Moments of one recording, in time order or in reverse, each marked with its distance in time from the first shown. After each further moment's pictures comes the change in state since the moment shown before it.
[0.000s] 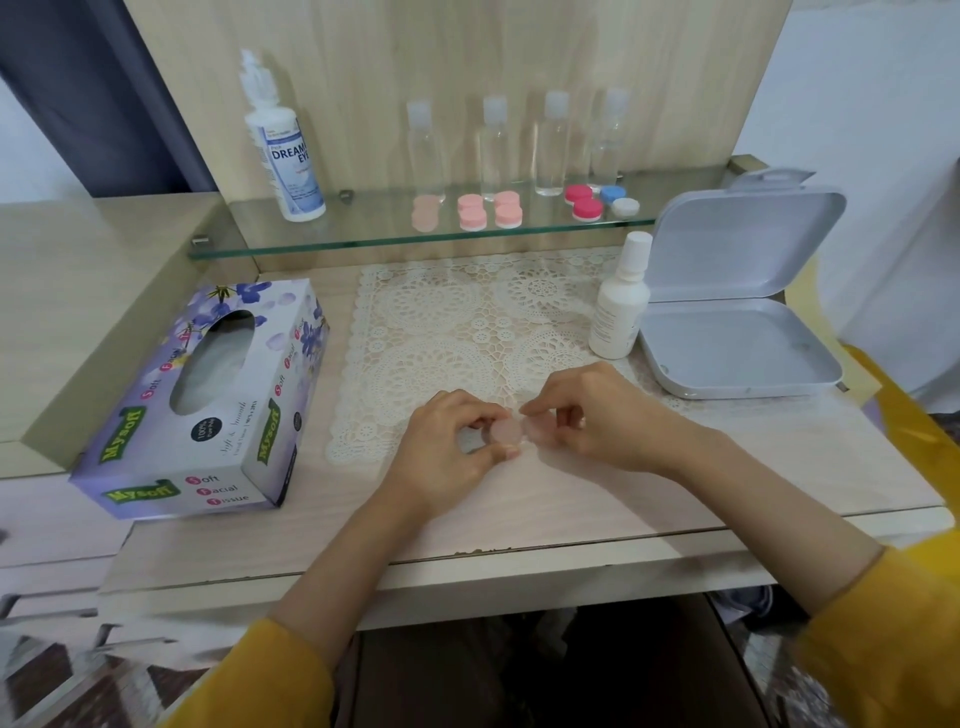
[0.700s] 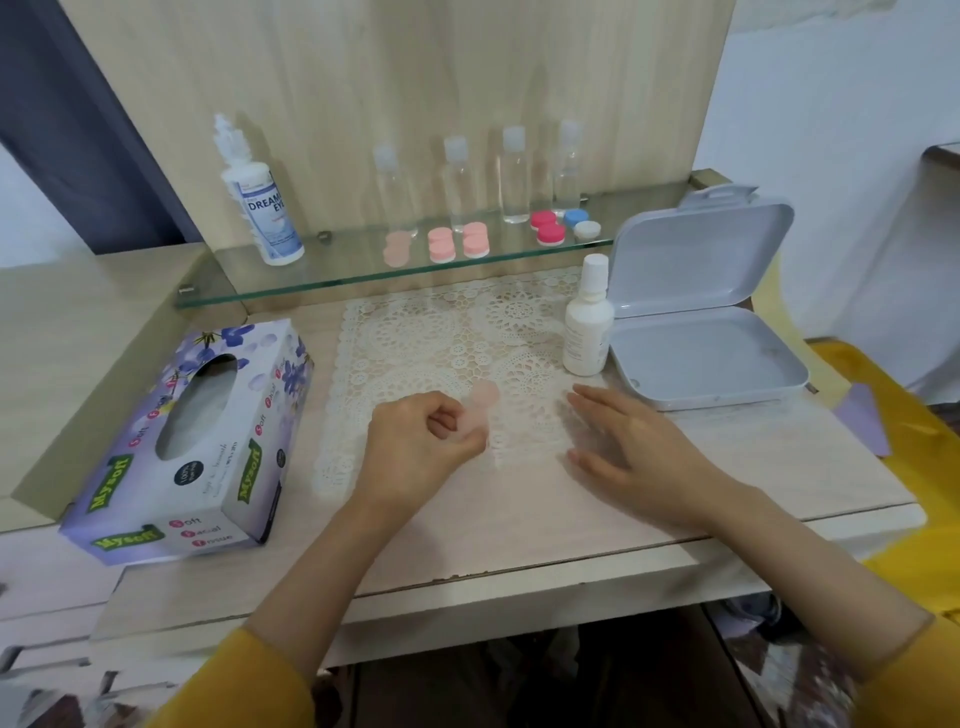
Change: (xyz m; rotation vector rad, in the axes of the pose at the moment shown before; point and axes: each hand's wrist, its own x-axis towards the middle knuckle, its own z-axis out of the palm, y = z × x) left_hand 0.012 0.024 -0.013 0.025 0.162 -0.127; right_hand -0.051 0.035 0.005 -0.086 0.151 0.232
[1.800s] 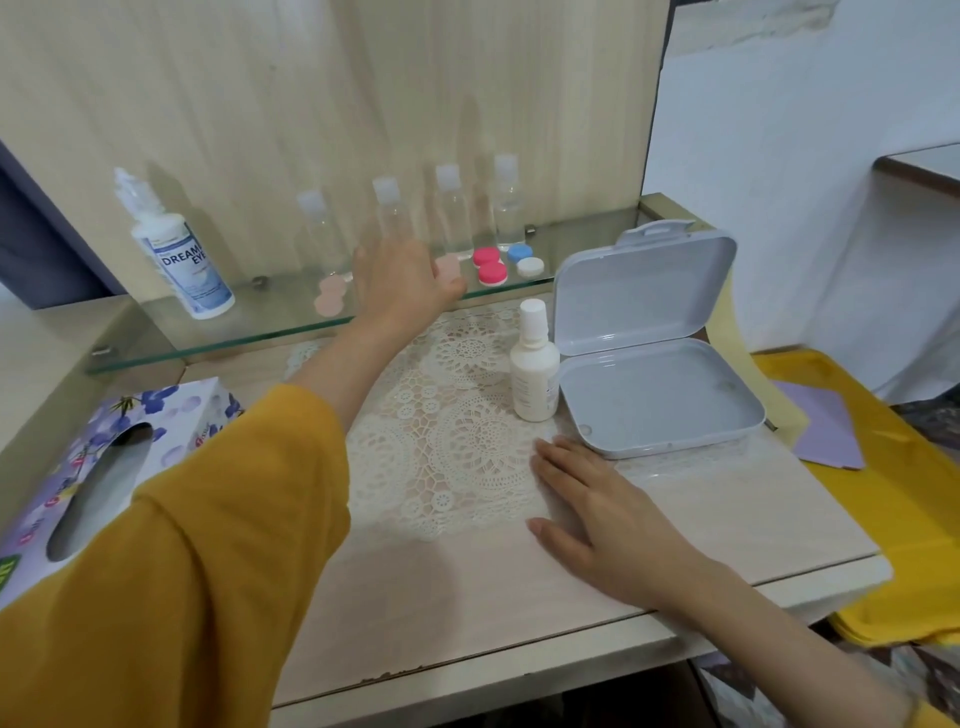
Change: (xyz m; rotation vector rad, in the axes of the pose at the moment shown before) left_hand 0.177 0.075 0.025 0.494 0.085 0.129; right_hand -0.006 0.023 0.011 -0.025 -0.002 -0.039
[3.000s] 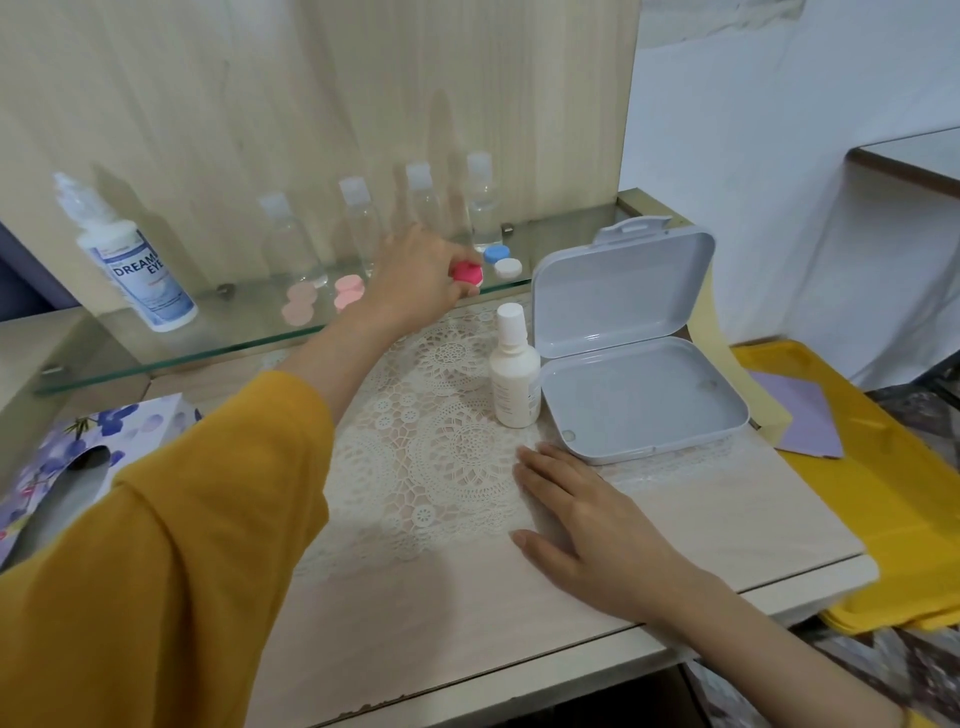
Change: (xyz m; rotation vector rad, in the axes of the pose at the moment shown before) left_hand 0.021 0.014 0.014 0.021 -0.127 0.387; right_hand -0.002 0.000 0.000 0.001 -0.011 0.012
